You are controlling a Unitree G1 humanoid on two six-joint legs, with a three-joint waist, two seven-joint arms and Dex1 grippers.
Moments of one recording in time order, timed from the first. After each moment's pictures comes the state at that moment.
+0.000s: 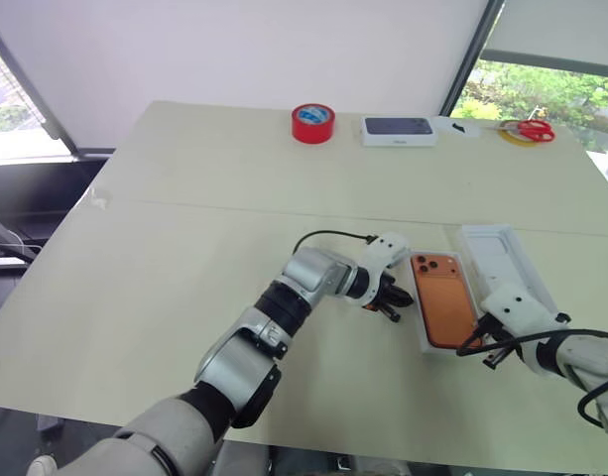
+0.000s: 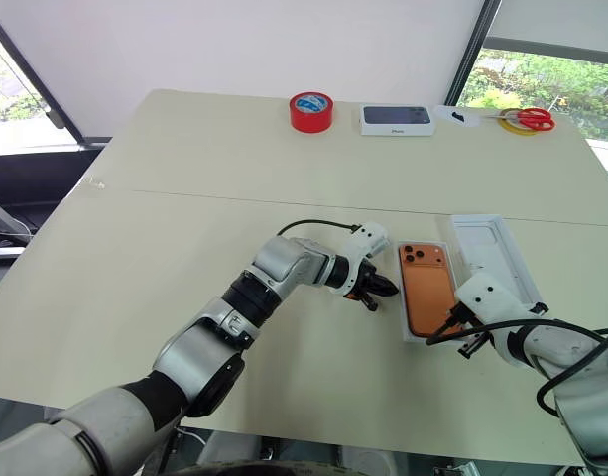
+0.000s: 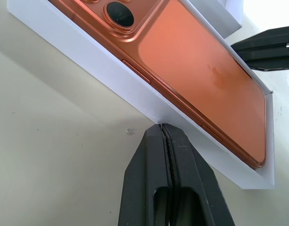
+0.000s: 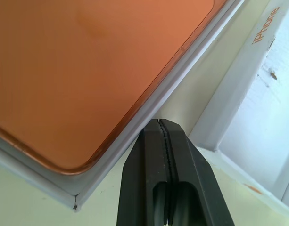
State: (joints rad) left arm -0.94 -0.18 -0.35 0.61 -0.25 0.92 -0.72; right arm 0.26 -0.92 -0.23 -0.61 0.08 0.91 0.64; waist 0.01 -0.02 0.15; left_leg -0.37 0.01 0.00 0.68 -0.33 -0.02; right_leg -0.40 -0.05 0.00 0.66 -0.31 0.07
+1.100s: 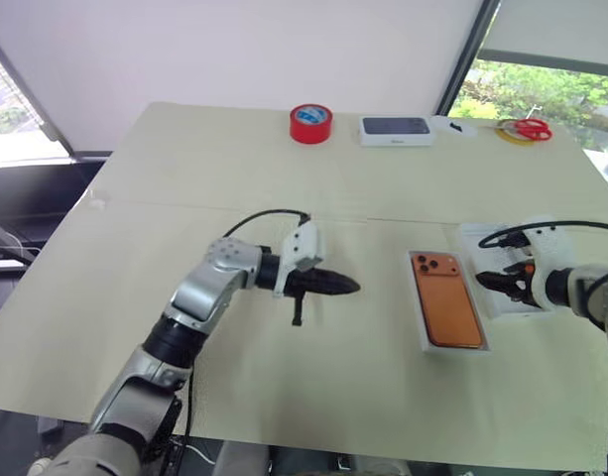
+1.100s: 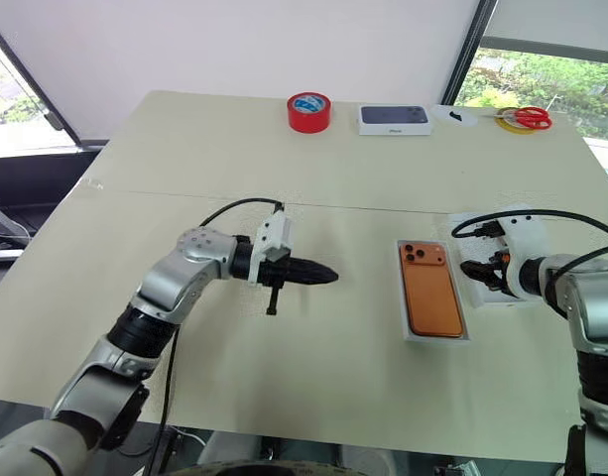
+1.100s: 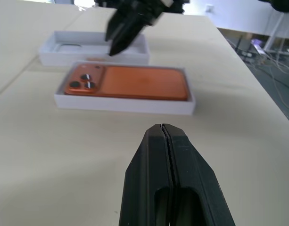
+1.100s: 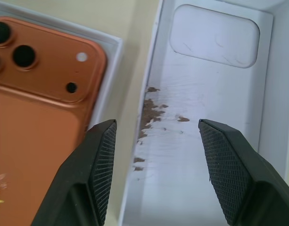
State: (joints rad) left arm -0.59 0.35 -0.33 0.01 -0.29 0.38 -1.23; right arm -0.32 -0.89 -0.24 -0.18 0.29 1.30 0.59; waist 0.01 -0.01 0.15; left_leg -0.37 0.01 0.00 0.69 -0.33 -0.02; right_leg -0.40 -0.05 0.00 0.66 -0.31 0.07
